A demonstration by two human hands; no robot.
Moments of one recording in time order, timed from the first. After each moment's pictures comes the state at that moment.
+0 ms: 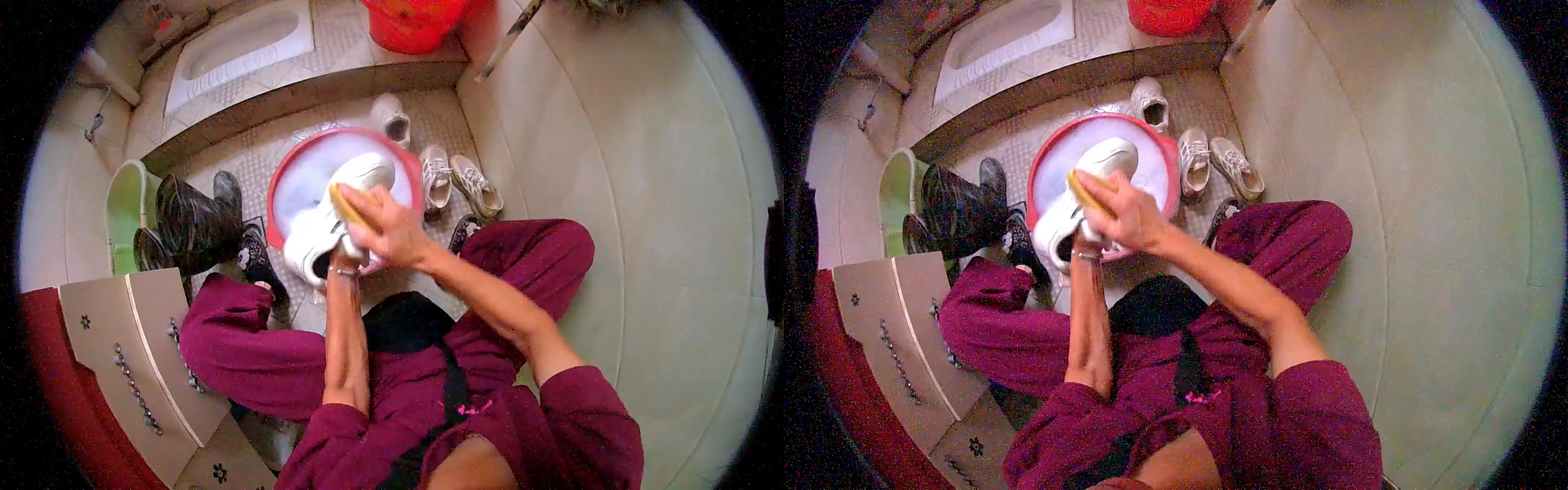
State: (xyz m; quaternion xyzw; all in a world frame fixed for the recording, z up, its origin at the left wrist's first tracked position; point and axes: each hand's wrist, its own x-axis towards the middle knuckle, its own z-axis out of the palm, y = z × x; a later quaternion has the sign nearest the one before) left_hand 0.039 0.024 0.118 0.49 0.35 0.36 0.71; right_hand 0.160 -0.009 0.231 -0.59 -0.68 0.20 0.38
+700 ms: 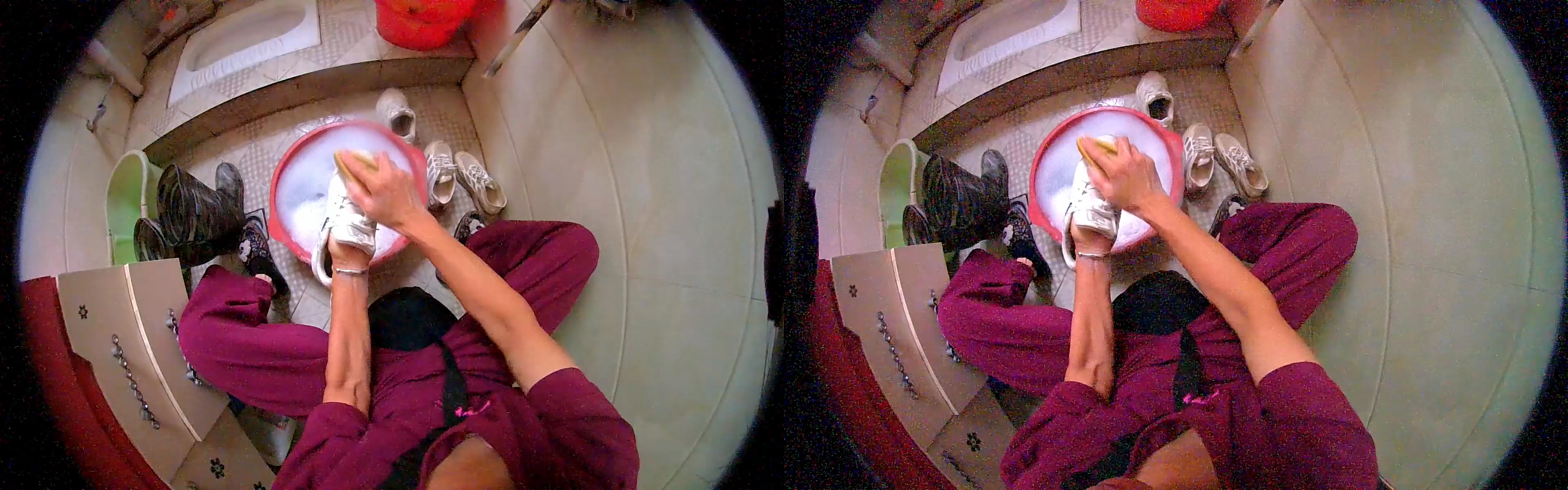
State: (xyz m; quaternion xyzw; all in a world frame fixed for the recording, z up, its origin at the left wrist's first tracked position) left_hand 0.049 0.024 0.177 0.90 0.41 -0.10 -0.13; right_hand 0.160 0.036 0.215 -0.67 -0.67 0.08 0.31
